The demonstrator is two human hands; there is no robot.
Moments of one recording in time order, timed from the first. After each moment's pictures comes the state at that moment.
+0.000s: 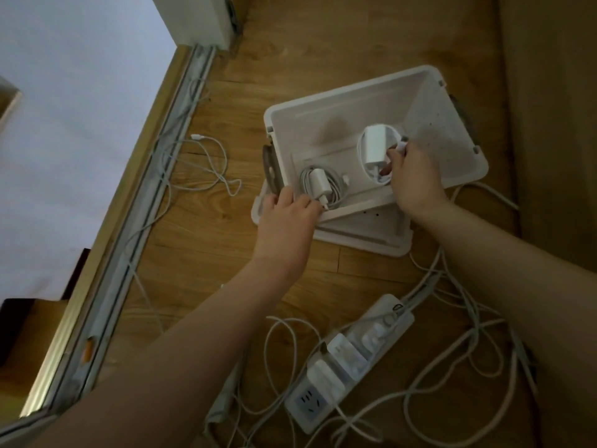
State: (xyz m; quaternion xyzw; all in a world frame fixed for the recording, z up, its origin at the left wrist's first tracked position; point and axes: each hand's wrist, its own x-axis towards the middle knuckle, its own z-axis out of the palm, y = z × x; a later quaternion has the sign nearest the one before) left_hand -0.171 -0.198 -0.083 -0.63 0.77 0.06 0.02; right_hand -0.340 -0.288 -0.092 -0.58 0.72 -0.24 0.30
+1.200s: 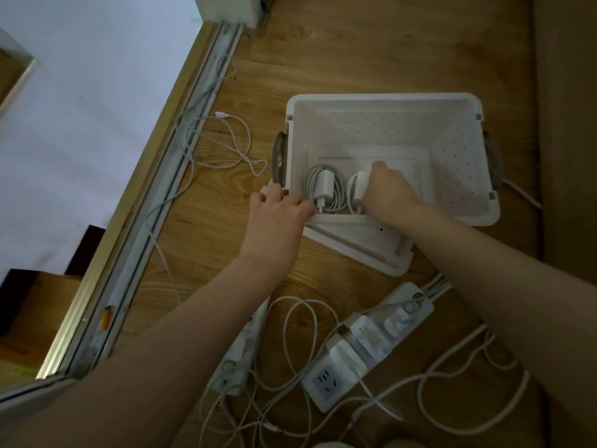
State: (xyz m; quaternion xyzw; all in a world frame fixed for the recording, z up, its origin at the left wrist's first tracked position) left_hand -0.122 -0.167 -0.089 -0.65 0.75 0.07 0.01; right_hand -0.278 -0.254 -0.100 -0.67 0.68 0.04 0.29
